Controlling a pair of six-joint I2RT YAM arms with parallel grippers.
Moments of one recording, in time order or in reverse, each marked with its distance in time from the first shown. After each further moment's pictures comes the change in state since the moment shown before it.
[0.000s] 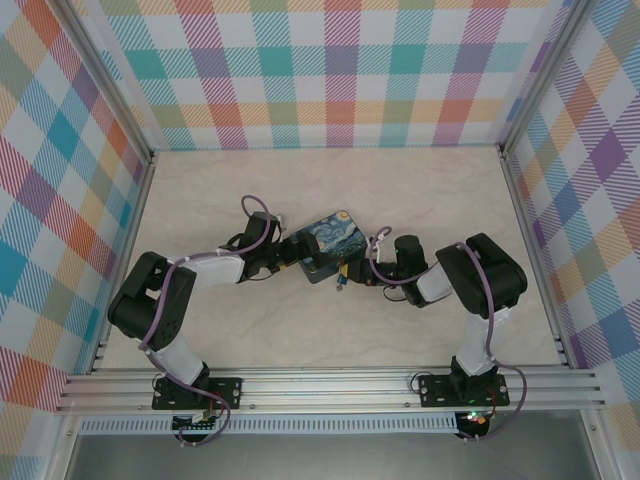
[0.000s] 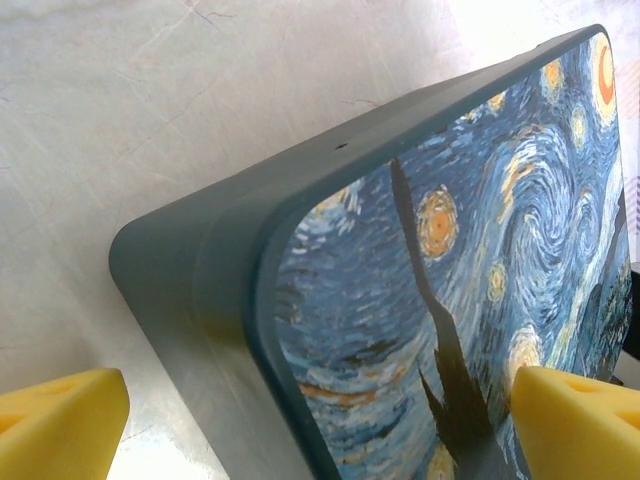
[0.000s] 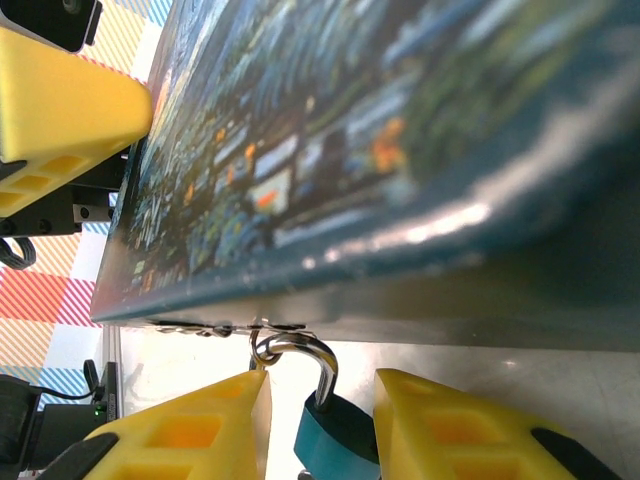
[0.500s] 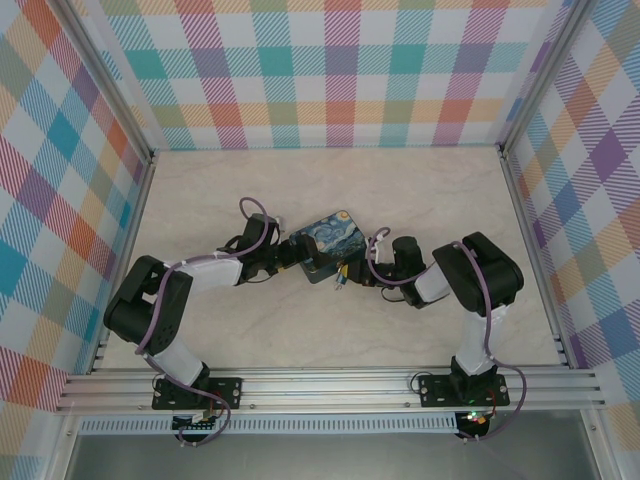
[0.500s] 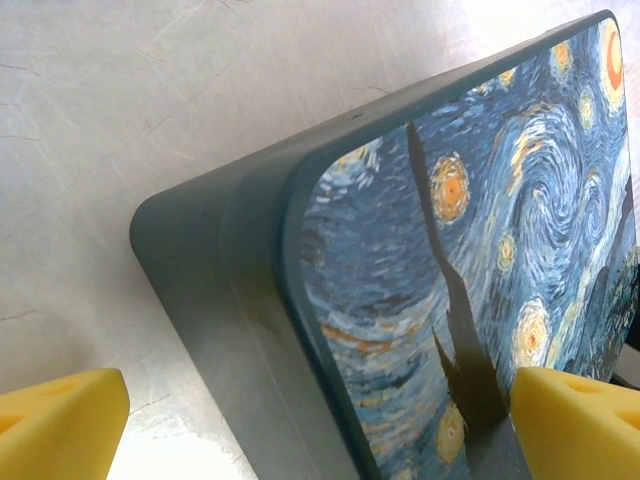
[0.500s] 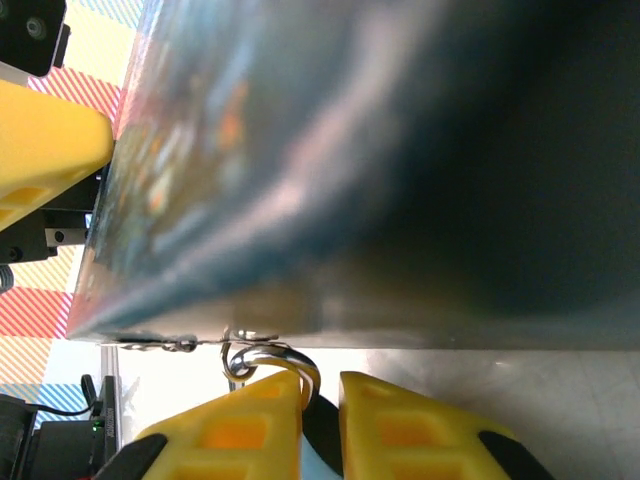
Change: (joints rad) left arm -0.002 -0.032 -0.020 -0.023 -0.010 0.000; right arm 0.014 0.020 0.002 0.012 0.031 0.034
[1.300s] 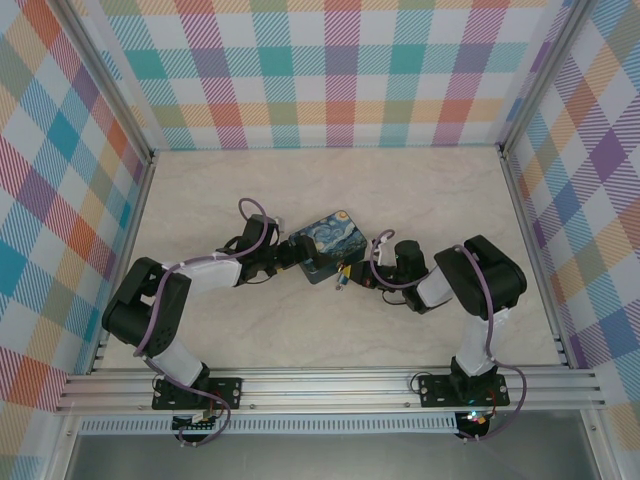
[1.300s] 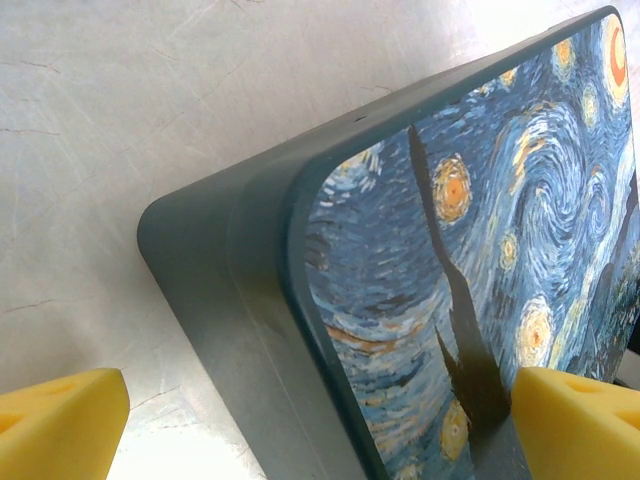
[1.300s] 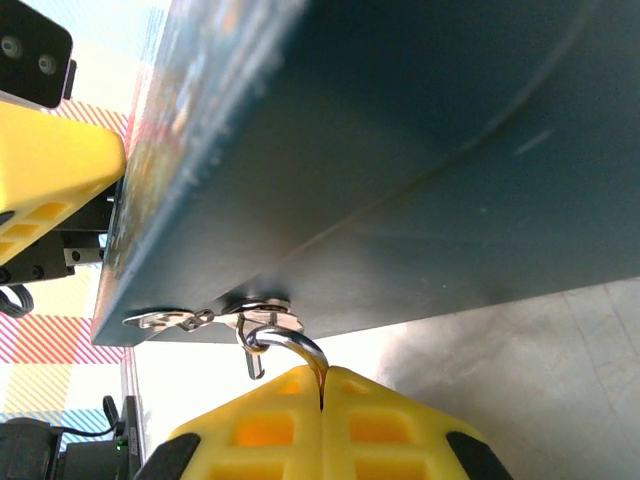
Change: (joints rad) left arm -0.002 -0.013 -0.008 -0.008 -0.016 0.000; right arm 0.002 -0.032 -0.054 0.063 0.042 0.110
